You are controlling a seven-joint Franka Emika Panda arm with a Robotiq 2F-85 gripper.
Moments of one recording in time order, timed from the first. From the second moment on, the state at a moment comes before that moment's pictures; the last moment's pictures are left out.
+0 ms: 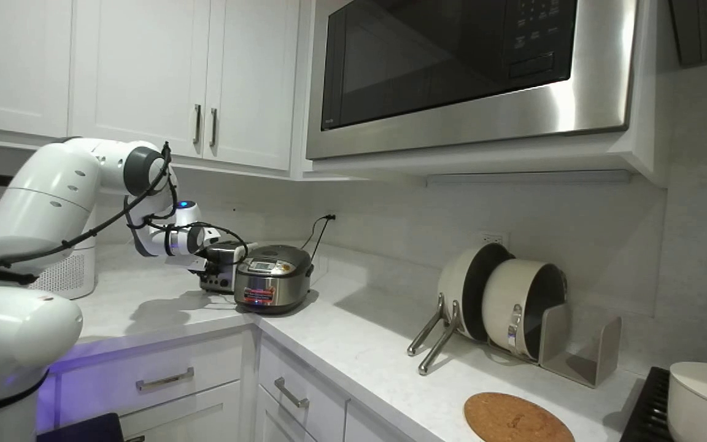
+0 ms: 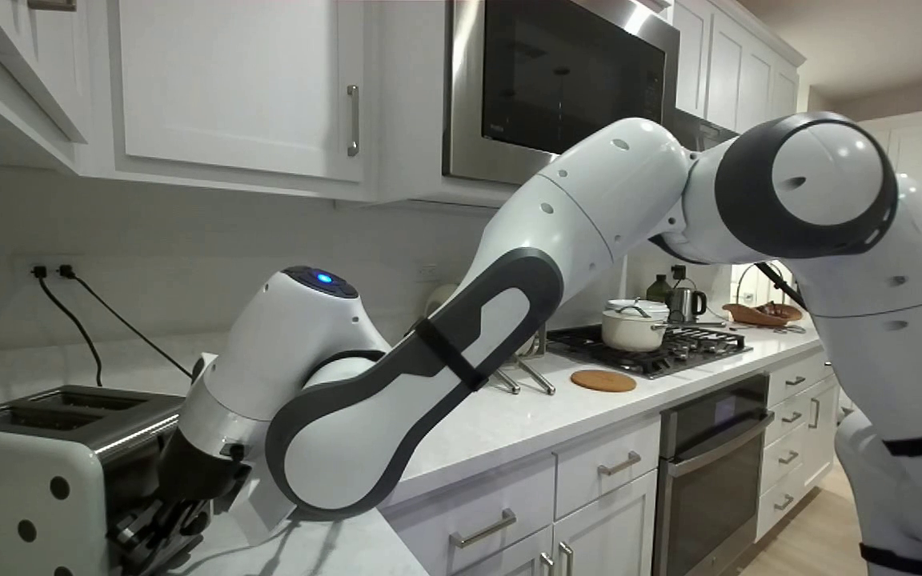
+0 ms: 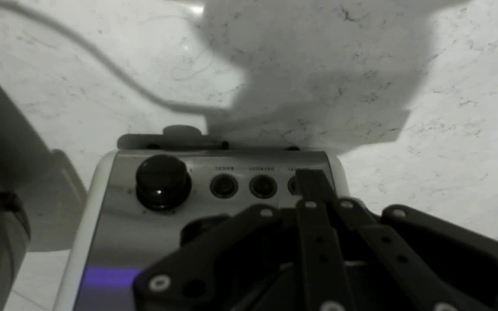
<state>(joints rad) 0.69 0.44 0.17 -1.87 -0.21 2.89 0.21</state>
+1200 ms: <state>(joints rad) 0.67 0.45 0.19 -1.84 -0.18 2.85 0.20</state>
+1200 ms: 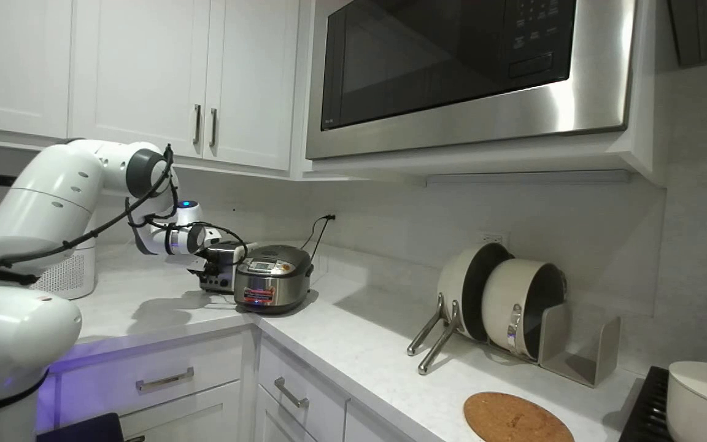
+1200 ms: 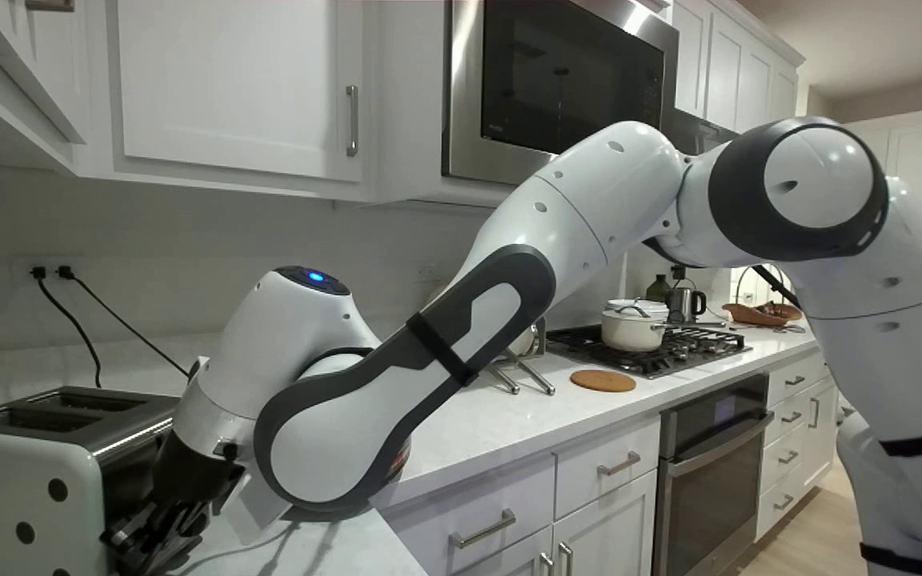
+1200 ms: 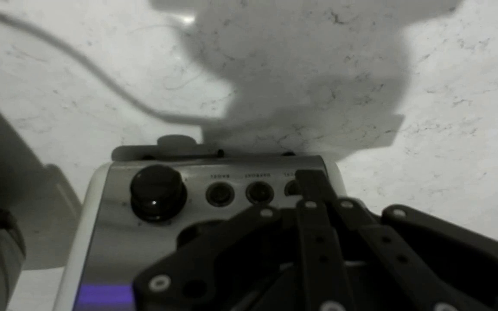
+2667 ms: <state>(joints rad) 0.72 0.46 0.15 -1.81 -0.37 2.79 0.19</state>
